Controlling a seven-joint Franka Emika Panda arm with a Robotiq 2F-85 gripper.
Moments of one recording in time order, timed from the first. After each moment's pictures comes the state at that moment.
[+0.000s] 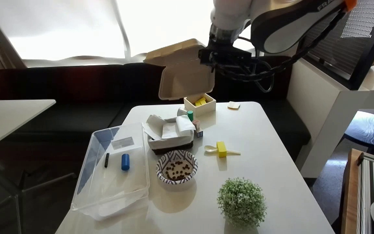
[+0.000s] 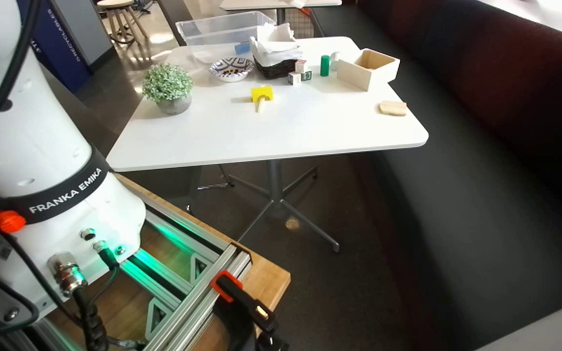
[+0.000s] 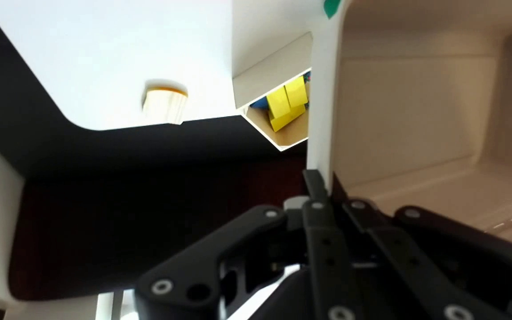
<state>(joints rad) 0.01 -0.08 -0.03 -2.28 -0.83 2.58 1.58</state>
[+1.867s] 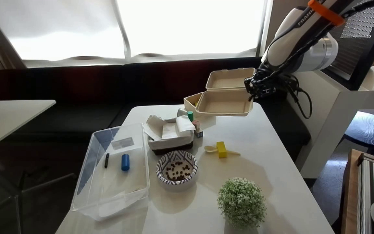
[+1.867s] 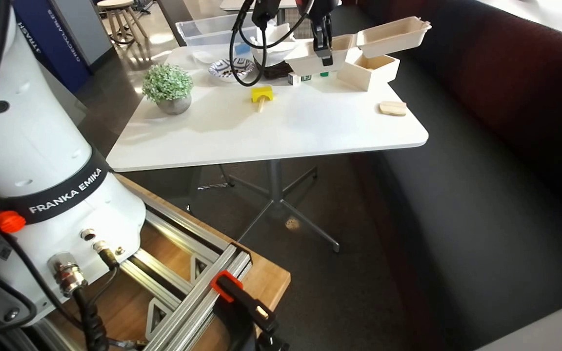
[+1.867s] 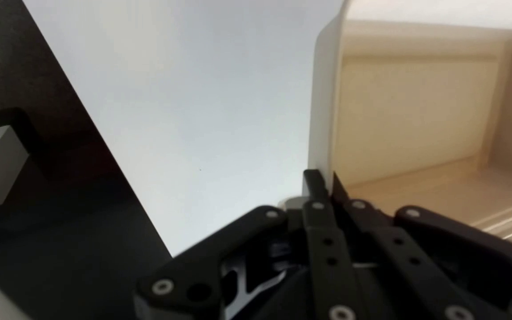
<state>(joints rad) -0.03 -0.02 -0.29 -2.63 0.23 2.99 0.60</state>
